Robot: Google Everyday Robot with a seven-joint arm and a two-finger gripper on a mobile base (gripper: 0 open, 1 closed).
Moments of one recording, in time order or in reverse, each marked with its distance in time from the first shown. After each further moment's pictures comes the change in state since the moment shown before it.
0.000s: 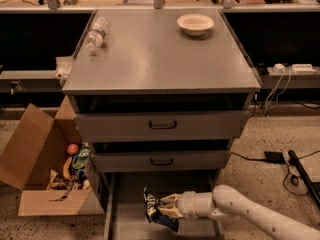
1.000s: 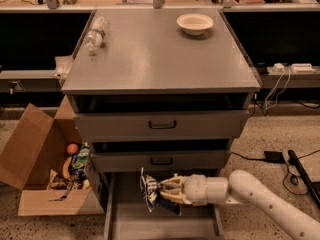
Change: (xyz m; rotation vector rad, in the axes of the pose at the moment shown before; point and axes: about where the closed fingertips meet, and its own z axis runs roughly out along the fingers) arm -0.130 0.032 -0.069 -0.024 -0.184 -0.237
